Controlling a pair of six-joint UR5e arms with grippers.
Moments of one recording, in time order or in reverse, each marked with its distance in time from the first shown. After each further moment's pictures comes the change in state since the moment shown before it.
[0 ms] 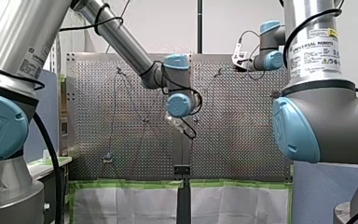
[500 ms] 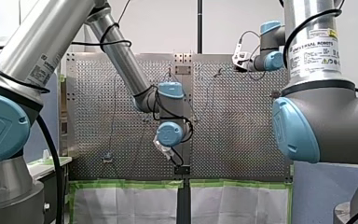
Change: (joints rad) left arm 0.014 -0.126 -0.126 0.126 -0.046 0.044; right arm -0.003 0.002 0.000 -0.002 0.003 0.000
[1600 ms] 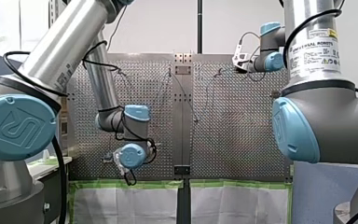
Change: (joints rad) left arm 0.239 -0.045 -0.290 0.229 0.087 0.259; right arm 0.000 0.002 0.008 0.002 0.007 0.000
